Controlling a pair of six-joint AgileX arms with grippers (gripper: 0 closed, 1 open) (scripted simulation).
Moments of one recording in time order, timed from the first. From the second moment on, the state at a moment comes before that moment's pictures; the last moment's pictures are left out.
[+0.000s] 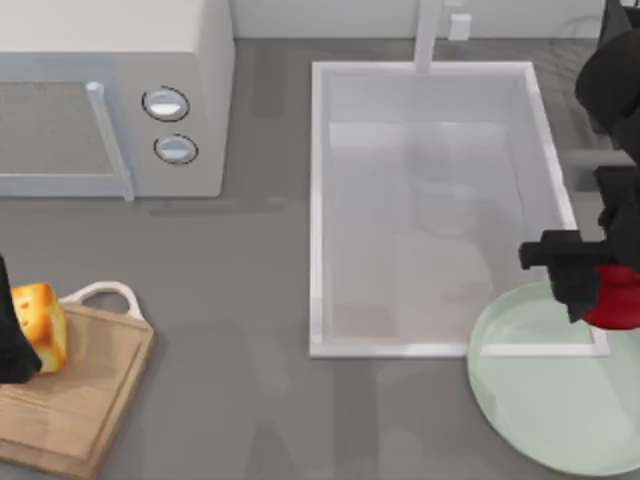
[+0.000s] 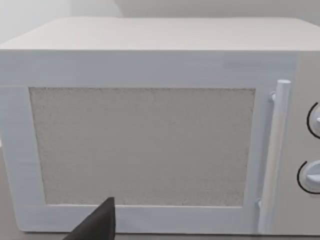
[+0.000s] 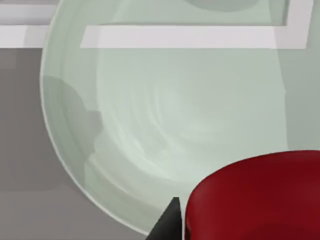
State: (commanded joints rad) left arm 0.00 0.00 0.00 0.00 0.00 0.00; right arm 0.38 1.60 1.22 -1.19 0.00 0.39
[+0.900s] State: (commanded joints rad) left arm 0.00 0.00 0.00 0.00 0.00 0.00; right arm 0.38 1.60 1.22 -1.19 0.00 0.39
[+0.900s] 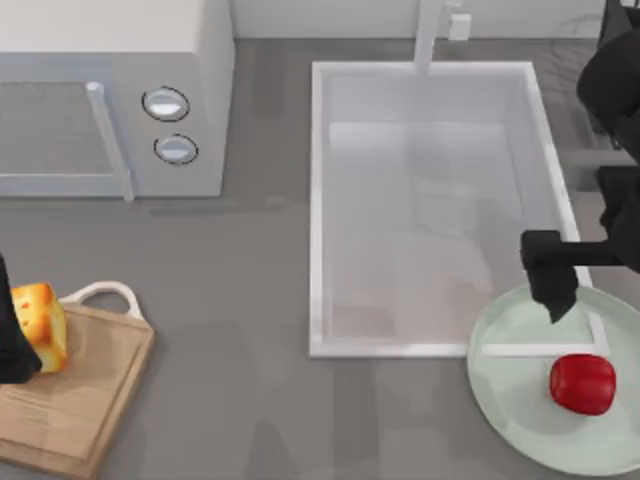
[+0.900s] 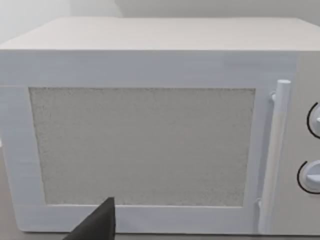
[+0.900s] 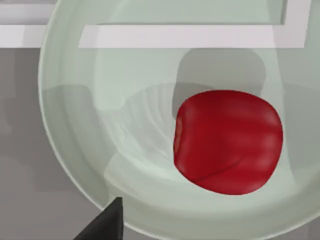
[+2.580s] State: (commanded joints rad) left arm 0.00 0.00 0.00 0.00 0.00 0.00; right arm 0.01 0.02 0.02 -0.02 0.00 0.01
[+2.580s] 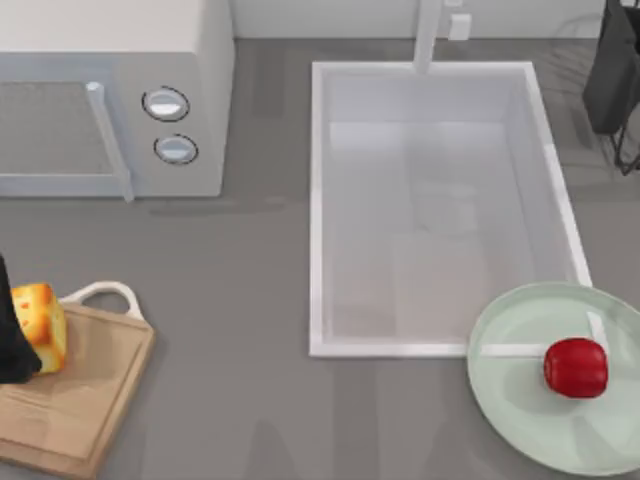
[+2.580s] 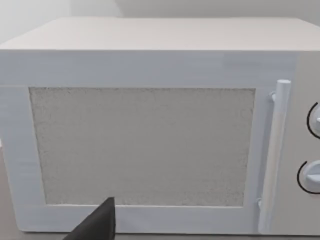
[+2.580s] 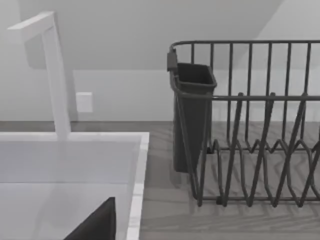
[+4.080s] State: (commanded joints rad) left arm -0.03 1.31 0.91 -0.88 0.00 -0.18; right arm 0.00 0.00 0.00 0.00 0.00 0.00
